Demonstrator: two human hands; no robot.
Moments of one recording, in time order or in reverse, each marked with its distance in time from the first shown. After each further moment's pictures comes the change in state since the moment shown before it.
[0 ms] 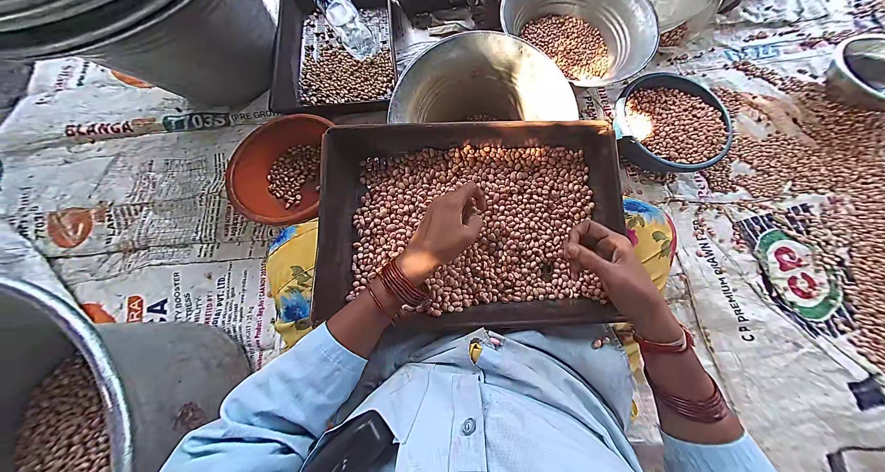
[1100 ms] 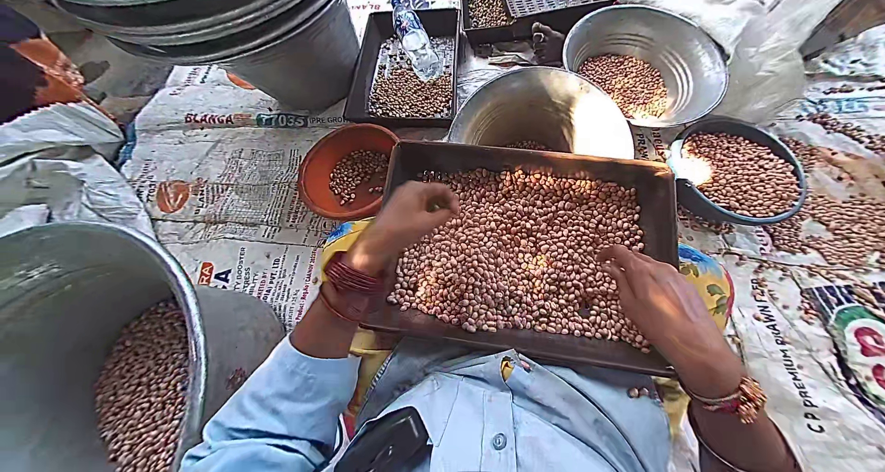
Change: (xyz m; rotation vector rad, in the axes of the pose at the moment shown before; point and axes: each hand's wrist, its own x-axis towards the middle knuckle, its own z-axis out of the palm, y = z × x) left_hand -0.040 -0.028 -0.104 -0.086 0.057 -0.138; right_hand 0.019 -0.061 0.031 -1.216 -0.024 0.076
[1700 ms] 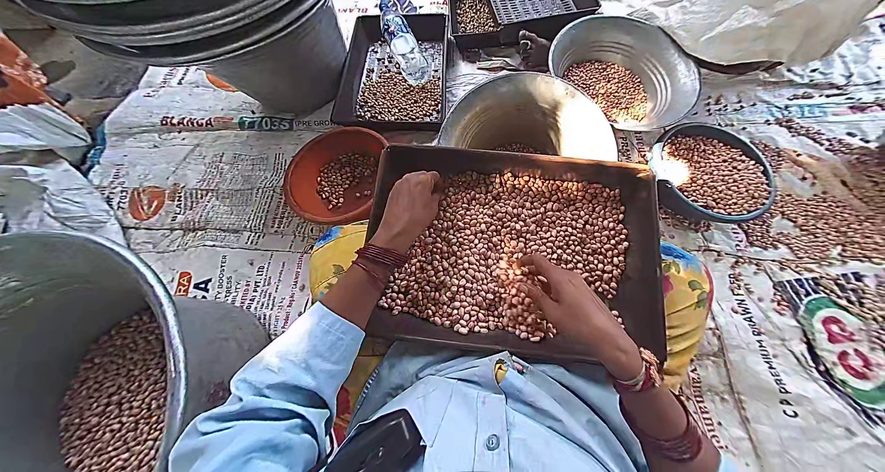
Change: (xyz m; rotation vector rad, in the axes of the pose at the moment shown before) left_hand 0.038 -0.026 0.029 0.478 0.235 0.028; right_hand 0.011 -0.033 0.049 0.436 -0.195 -0.230
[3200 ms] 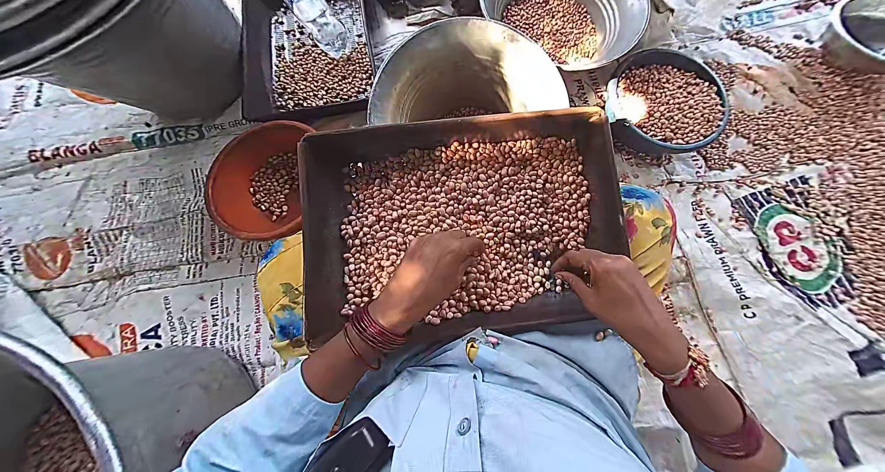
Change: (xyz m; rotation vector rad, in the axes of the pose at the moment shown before) left_hand -0.049 0.074 0.041 -0.047 -0.399 0.415; right_hand -0.069 0.050 -0.014 -0.202 0.318 0.074
